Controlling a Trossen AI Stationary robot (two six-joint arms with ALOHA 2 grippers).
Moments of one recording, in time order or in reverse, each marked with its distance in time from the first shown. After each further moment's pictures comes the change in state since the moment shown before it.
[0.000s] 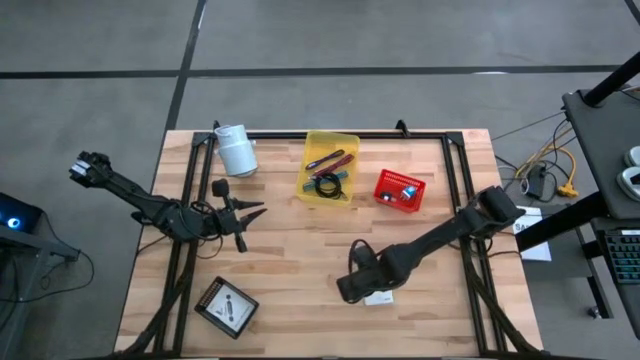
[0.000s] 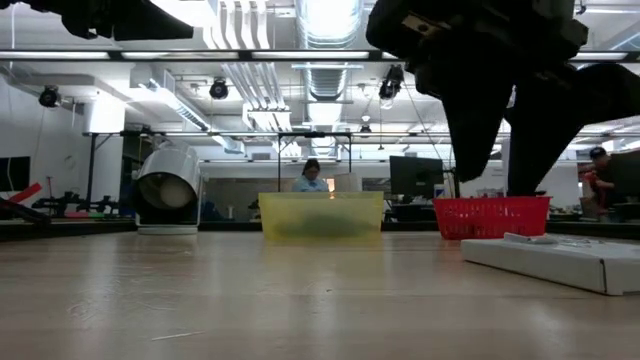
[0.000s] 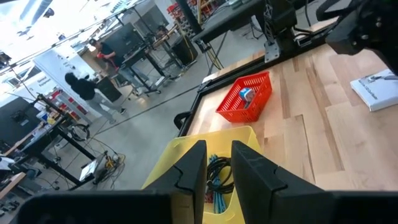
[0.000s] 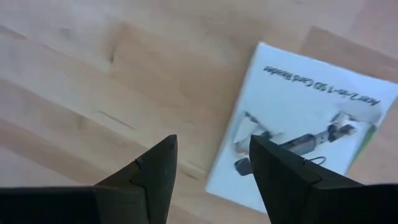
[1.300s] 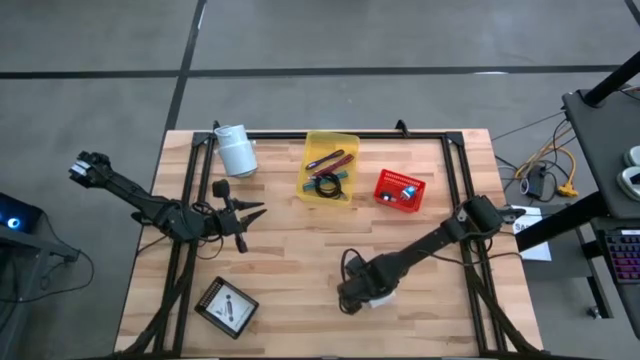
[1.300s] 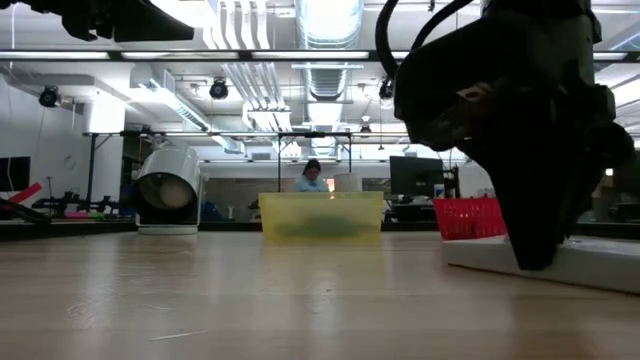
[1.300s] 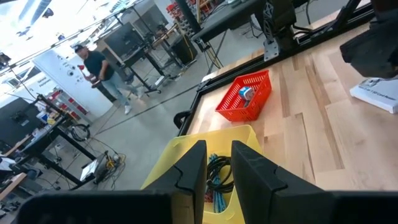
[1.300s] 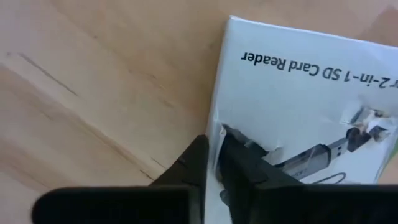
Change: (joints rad) left arm 0.000 0.008 0.000 0.000 0.000 0.001; right arm 0.004 0.146 0.015 0.018 -0.089 -0.265
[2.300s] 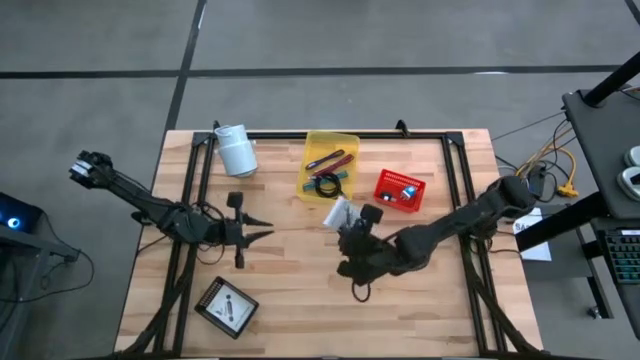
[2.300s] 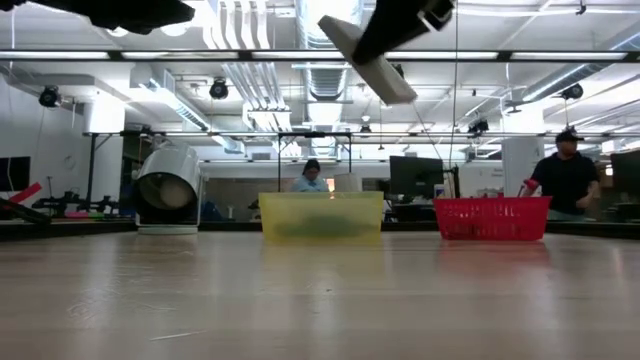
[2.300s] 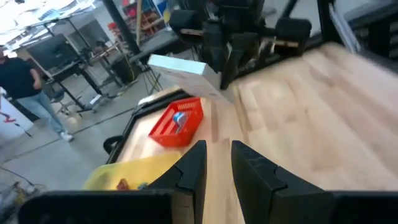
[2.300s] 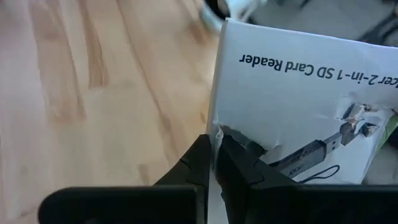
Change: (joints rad) left arm 0.000 0.063 -0.006 0.082 0.282 -0.100; right arm -0.043 -0.307 -0.005 0.138 0.877 -0.970
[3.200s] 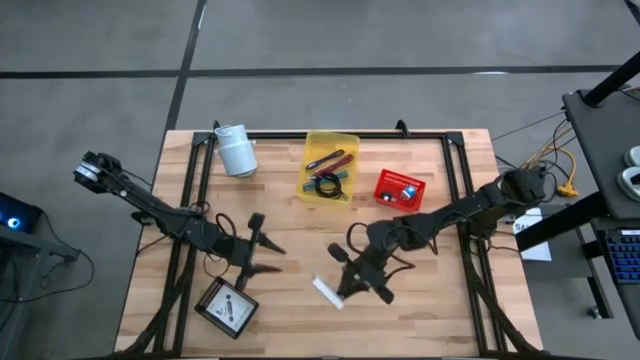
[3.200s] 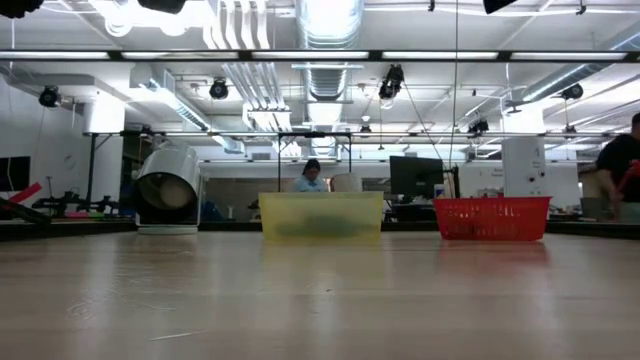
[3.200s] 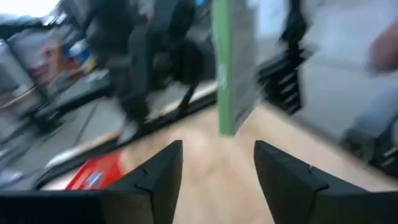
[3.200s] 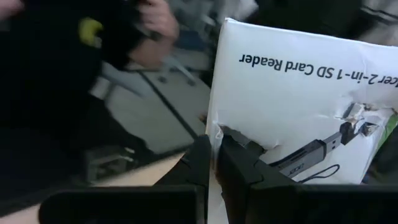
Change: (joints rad) left arm 0.000 0.219 0.008 0.322 0.350 0.015; right arm -0.131 -0.102 -0.371 1.056 -1.362 -0.896
